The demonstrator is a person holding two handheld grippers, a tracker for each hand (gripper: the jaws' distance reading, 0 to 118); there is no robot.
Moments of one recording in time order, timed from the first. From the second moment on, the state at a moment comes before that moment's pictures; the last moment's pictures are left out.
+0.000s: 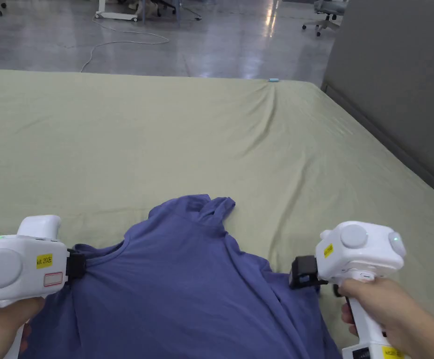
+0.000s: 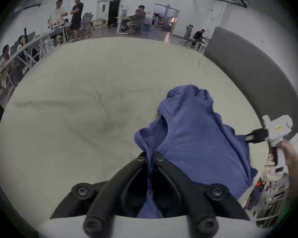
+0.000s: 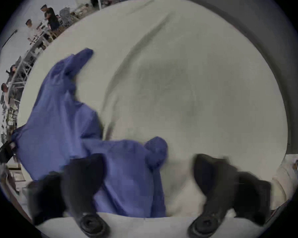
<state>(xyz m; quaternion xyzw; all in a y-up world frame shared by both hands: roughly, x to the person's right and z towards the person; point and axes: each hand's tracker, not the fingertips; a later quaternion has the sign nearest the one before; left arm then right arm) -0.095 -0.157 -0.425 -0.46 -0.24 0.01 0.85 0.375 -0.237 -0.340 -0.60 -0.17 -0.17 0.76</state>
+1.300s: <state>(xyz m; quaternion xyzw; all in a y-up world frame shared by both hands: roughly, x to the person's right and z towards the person) -0.199 0.354 -0.546 -0.14 -0.17 0.13 0.97 0.340 0.355 -0.418 -0.23 -0.12 -0.05 0.96</state>
